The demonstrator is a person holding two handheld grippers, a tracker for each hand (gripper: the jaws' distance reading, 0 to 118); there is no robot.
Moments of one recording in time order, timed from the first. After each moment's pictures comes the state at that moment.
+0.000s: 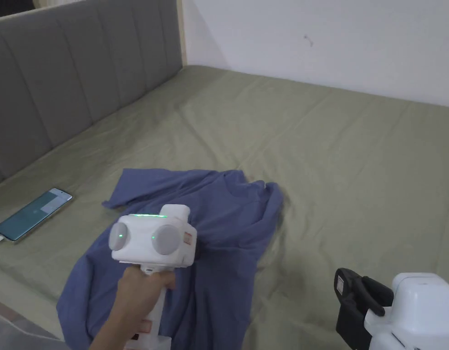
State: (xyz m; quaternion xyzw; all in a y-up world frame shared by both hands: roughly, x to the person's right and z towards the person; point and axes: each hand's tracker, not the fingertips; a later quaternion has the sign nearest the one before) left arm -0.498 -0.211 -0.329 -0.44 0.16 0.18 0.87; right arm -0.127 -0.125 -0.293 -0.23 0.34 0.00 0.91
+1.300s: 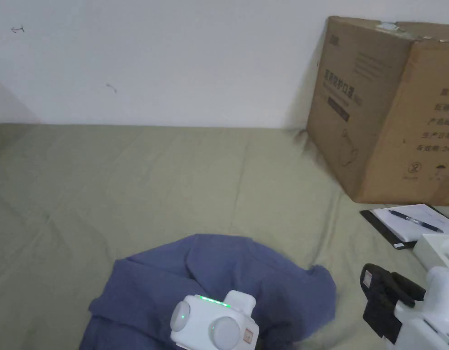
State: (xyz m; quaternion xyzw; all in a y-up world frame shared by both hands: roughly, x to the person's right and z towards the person) left arm -0.080 -0.236 -0.380 -0.52 -0.21 0.02 0.83; right arm 0.148 -0.073 -0.253 -0.16 0.06 -0.07 0.98
